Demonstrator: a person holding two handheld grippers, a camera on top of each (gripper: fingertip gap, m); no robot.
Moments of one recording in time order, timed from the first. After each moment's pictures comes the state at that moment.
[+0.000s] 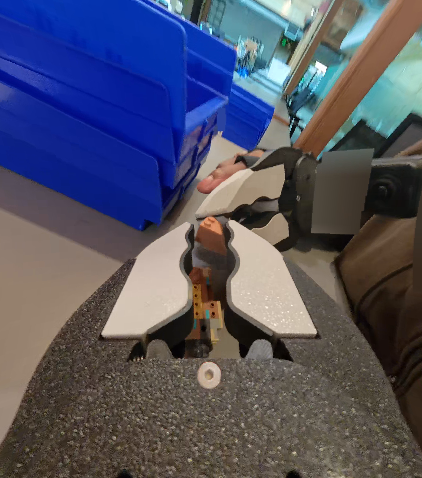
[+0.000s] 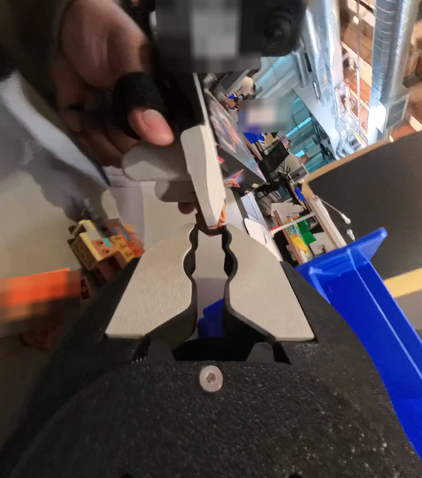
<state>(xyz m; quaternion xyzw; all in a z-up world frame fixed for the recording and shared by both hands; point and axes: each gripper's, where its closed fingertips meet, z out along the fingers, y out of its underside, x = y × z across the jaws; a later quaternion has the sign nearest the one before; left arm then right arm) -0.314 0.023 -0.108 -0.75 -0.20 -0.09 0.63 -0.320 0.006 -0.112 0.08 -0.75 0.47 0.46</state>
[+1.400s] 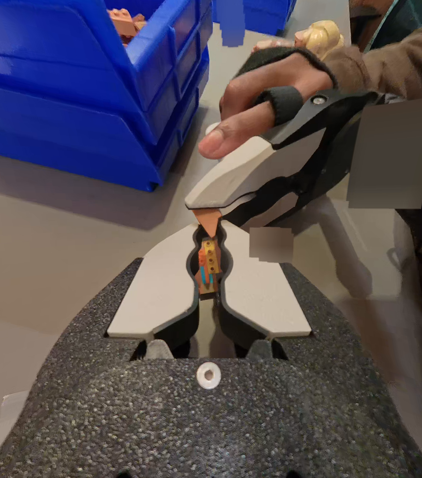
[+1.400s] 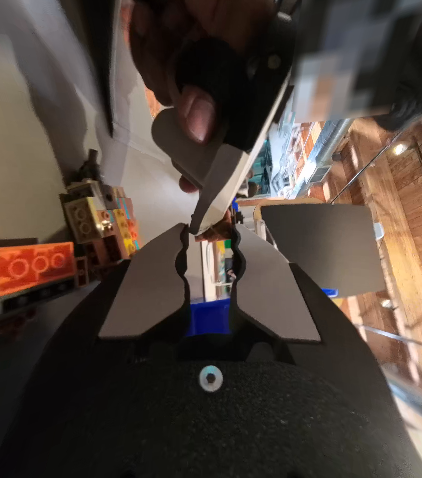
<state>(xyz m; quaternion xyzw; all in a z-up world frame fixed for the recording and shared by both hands) -0.299 0.010 -0.137 -0.87 -0.10 0.01 0.49 -0.313 -0.007 -0.123 0.22 -0.70 0.31 0.61</state>
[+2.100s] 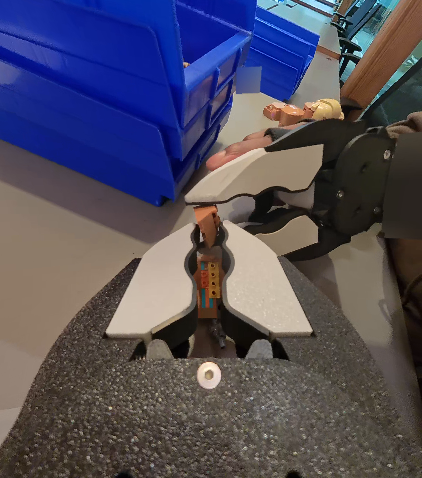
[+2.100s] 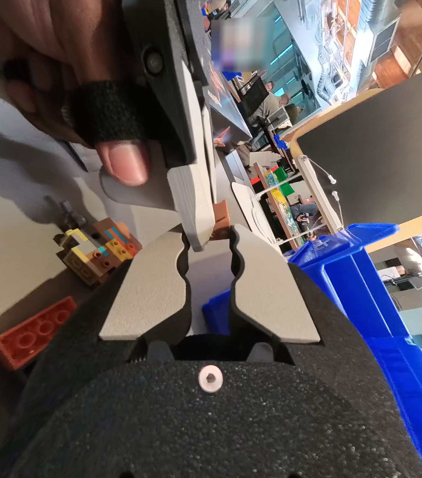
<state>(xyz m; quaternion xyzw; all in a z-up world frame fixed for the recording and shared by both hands) -0.314 0.021 -0.133 -0.81 -0.18 -0.02 0.55 -0.330 -0.001 -0.124 0.00 -0.77 0.38 0.51</state>
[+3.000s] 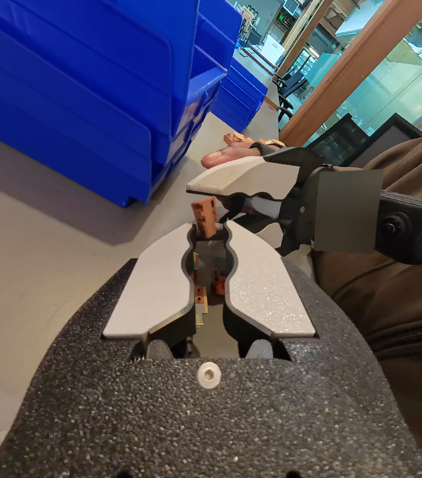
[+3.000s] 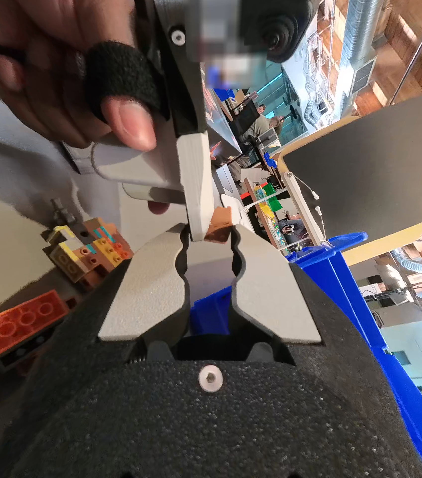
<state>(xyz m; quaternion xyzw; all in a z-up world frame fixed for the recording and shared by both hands) -0.305 0.021 -0.118 -0.76 -0.22 -0.15 0.59 -0.328 0.004 -0.111 0.03 -0.75 0.39 0.53</state>
